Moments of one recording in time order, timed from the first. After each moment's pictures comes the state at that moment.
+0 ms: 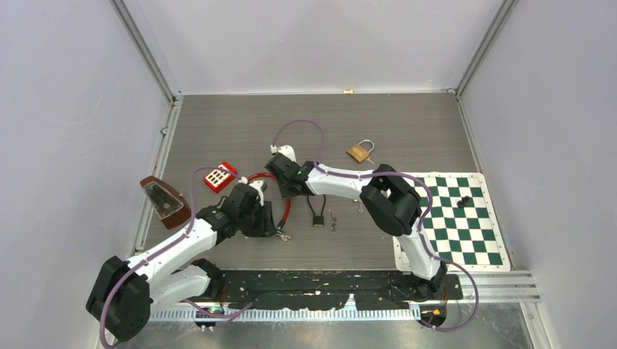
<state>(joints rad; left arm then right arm) -0.58 1.02 0.49 -0.44 0.12 -0.55 0.97 2.15 1.57 -0.41 0.27 0.52</state>
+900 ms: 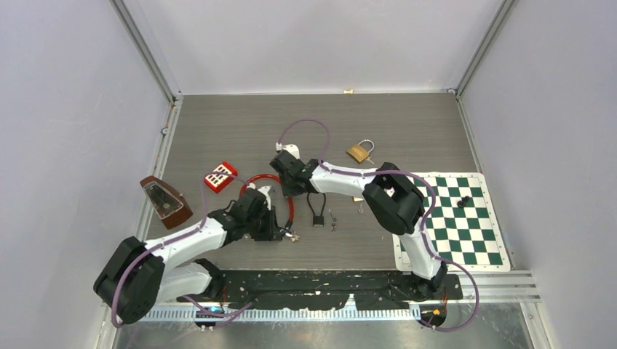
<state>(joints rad) -0.62 1.13 0.41 -0.26 0.16 -0.61 0.94 2.14 1.55 -0.39 0.20 0.58</state>
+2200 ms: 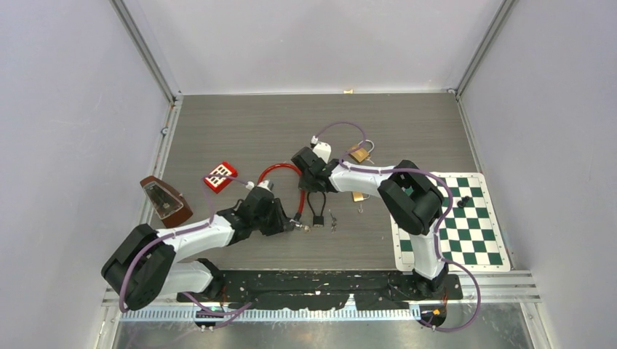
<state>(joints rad) -0.69 1.24 0.42 -0.03 0.06 -0.91 0.84 2.01 1.32 -0.26 0.27 0.92</state>
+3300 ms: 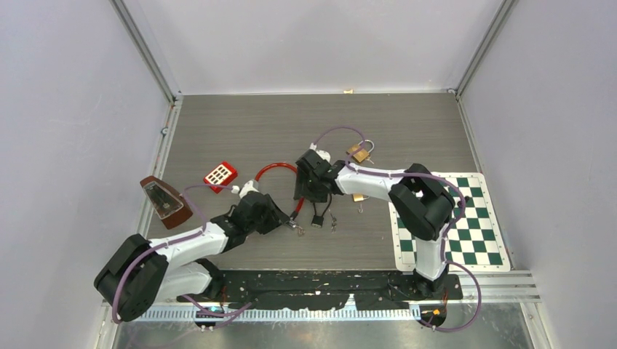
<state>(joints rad) -0.67 1.15 0.34 0.04 -0.09 -1.08 0.84 1.93 1.27 -0.34 0.07 0.89</state>
